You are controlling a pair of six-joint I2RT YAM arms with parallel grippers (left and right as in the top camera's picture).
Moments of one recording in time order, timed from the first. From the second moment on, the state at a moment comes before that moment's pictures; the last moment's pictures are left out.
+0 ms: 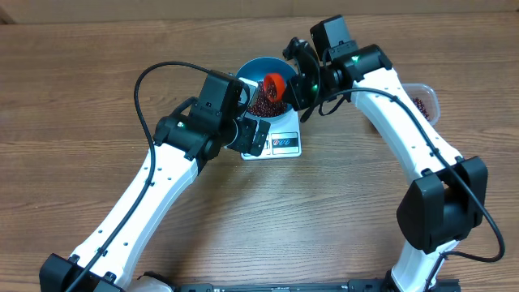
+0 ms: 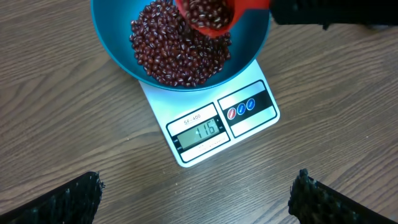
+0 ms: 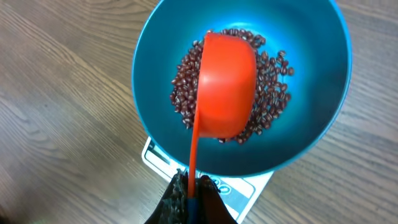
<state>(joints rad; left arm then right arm) -0.46 1.49 1.29 -0.78 0.05 -0.10 0.37 1.94 1.75 -0.93 -0.39 -0.04</state>
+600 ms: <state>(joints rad) -0.46 1.49 1.29 -0.78 0.05 -0.10 0.37 1.94 1.75 -0.91 -0.29 0.06</state>
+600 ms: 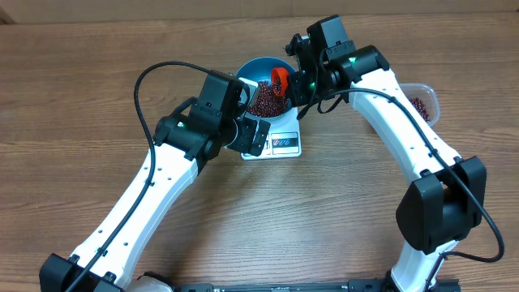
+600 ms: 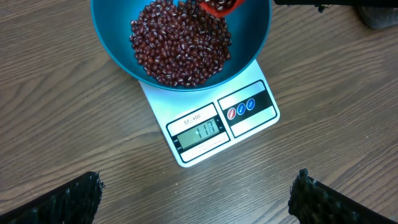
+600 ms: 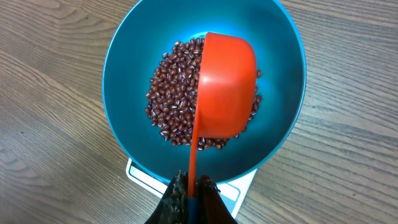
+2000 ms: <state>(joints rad) -0.46 1.49 1.29 -0.78 0.05 -0.10 0.38 1.94 1.75 -0.93 -0.33 -0.06</state>
